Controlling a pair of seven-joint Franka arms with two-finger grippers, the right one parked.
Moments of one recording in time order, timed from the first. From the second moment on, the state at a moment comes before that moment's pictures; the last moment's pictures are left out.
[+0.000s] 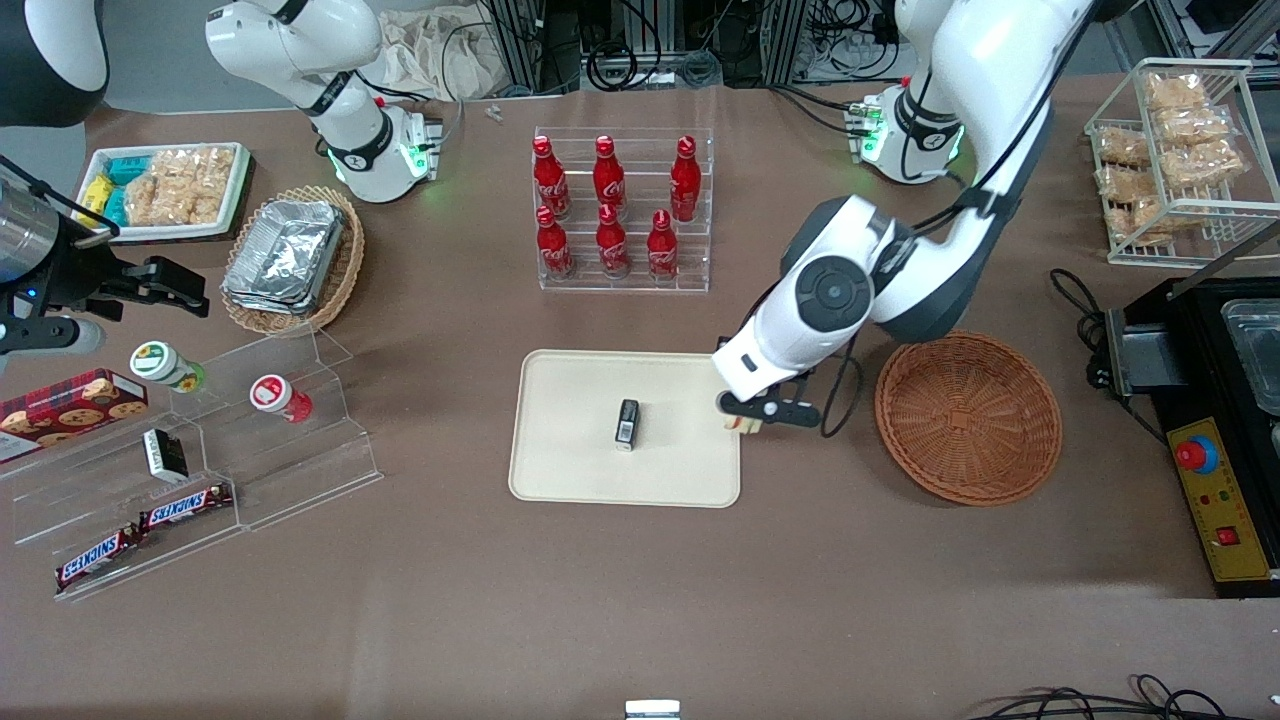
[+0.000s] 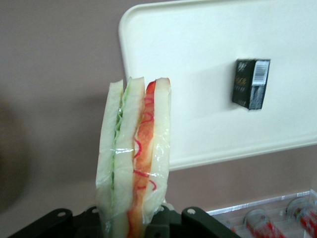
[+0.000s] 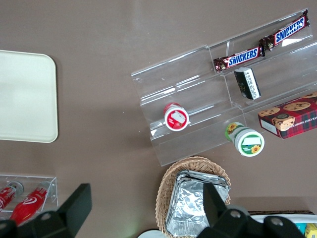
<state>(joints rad) -0.21 0.49 -0.43 -1.68 0.03 2.09 -0.42</state>
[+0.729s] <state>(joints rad) -0.26 0.71 -0.42 -1.67 0.24 2.32 -0.64</state>
